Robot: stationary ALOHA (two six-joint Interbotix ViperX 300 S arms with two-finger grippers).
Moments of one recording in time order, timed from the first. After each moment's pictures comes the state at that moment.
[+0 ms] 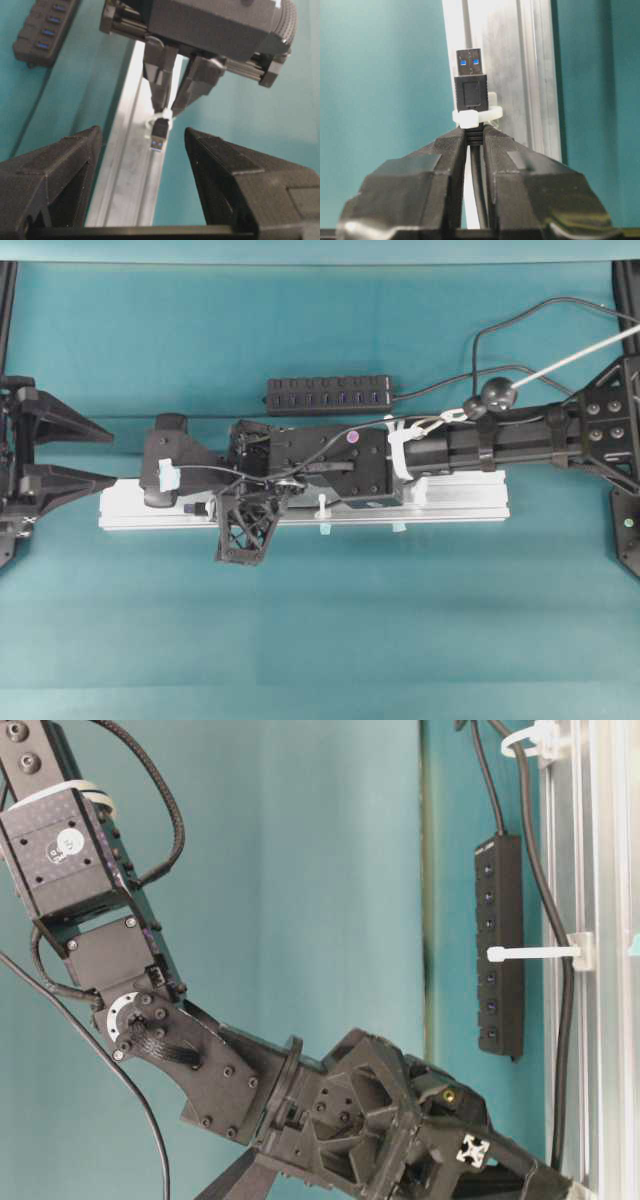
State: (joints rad) left arm 0.12 -1.00 1.18 0.02 0.27 -0.21; right arm -0.02 0.56 -0.20 0.02 0.74 0.05
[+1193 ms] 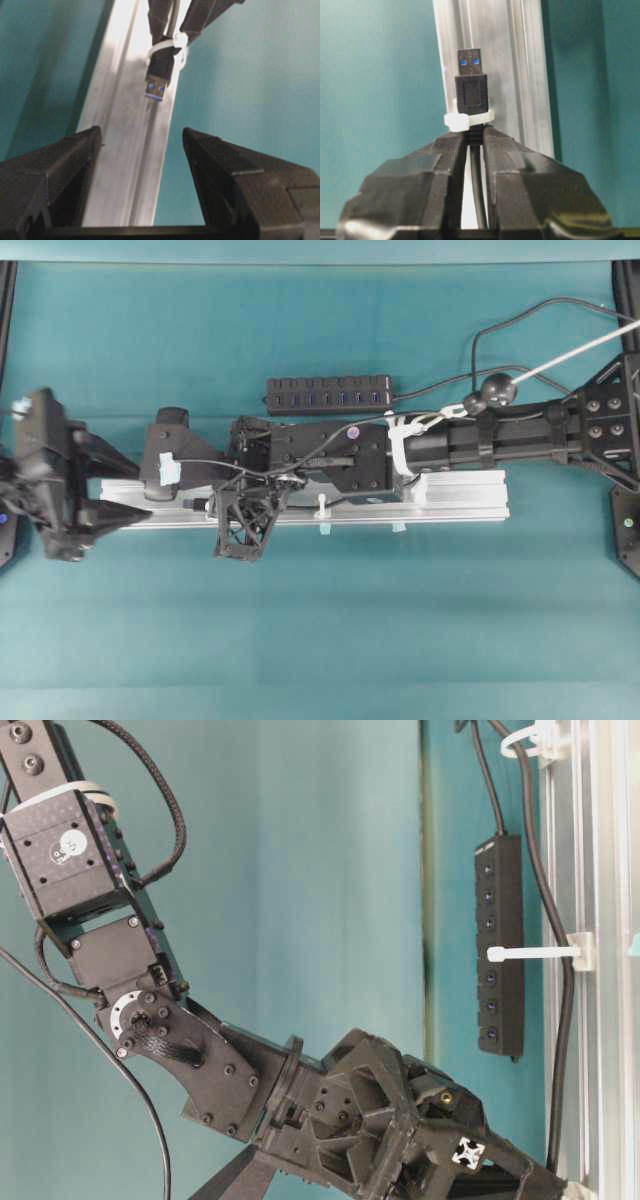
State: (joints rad) left arm 0.06 -0.48 1.32 0.02 -0.28 -0.24; right arm -0.03 0.55 -0.19 0.02 0.72 0.06
